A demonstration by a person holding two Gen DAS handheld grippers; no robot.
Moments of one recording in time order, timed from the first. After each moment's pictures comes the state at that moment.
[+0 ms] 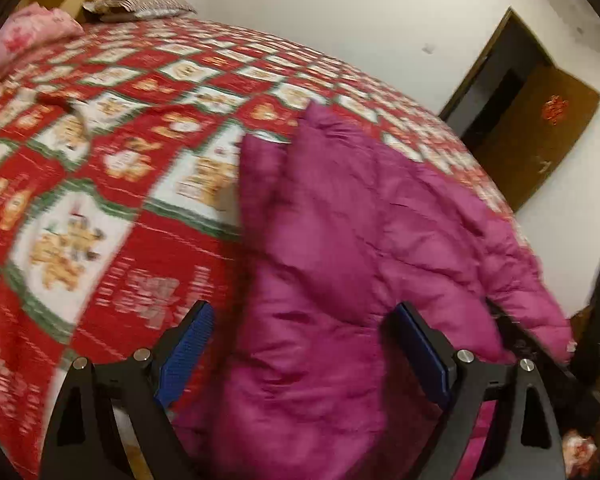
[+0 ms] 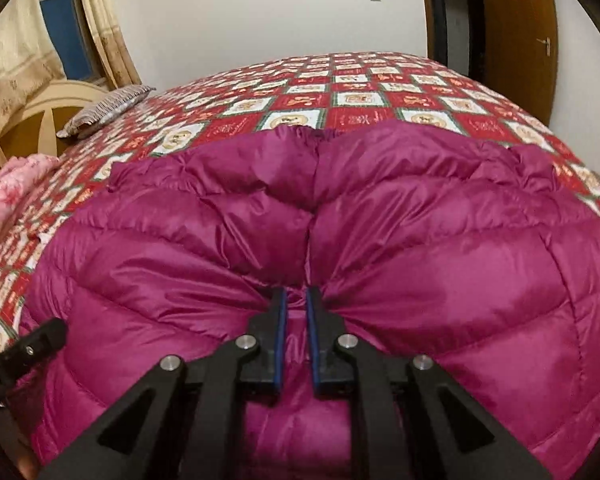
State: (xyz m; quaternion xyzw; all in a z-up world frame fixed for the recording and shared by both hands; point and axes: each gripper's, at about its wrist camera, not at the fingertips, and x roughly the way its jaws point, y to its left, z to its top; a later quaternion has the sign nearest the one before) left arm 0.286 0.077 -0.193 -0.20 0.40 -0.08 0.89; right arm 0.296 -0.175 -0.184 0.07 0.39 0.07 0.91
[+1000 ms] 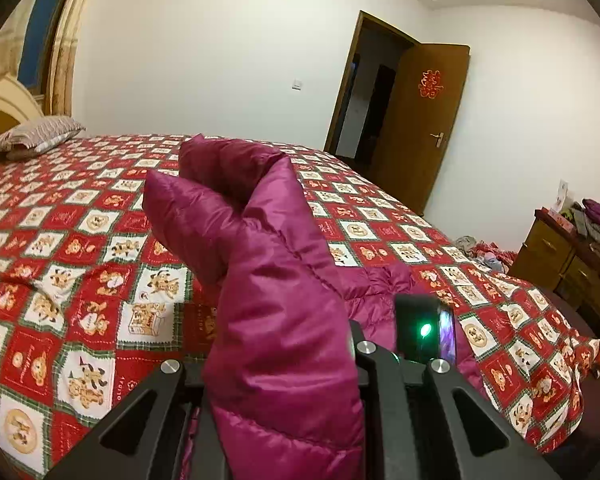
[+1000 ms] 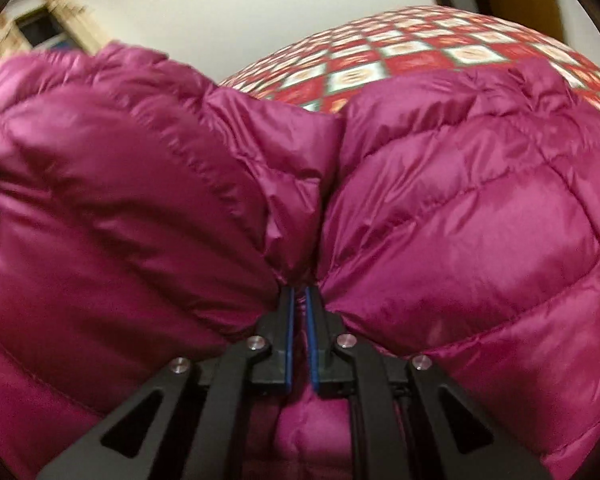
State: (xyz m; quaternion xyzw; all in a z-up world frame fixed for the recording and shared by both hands) left arm 0.232 0.048 -0.083 -0.05 0.26 -0.22 0.94; right arm 0.258 -0.110 -0.188 0.19 0.43 0.16 0.87
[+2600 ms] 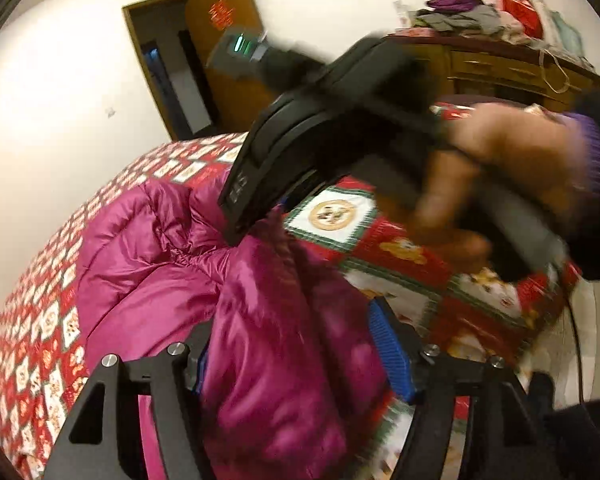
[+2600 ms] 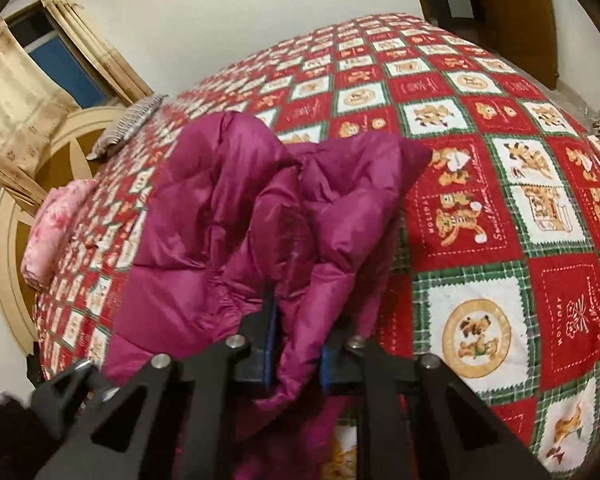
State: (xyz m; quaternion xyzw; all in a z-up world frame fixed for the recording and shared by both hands) left arm 0.129 -0.147 -0.139 0.28 0.24 -0.42 0.83; right arm 0.246 -0.308 -0.142 0.16 0.45 0.13 0.87
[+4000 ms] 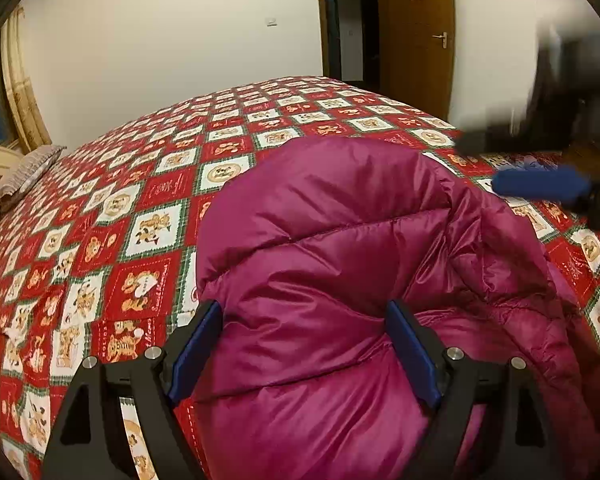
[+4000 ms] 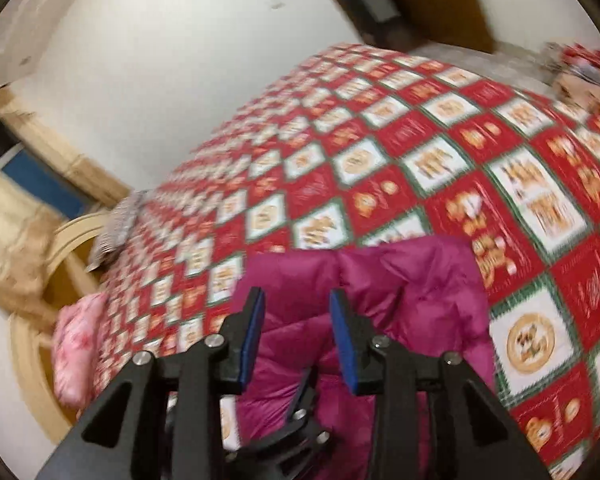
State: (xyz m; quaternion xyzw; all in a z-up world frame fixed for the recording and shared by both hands) left arm 0.301 -0.111 -0.144 0.10 0.36 -0.18 0.91; right arm 0.280 -0.282 -0.086 0.29 0.38 -0.01 0.88
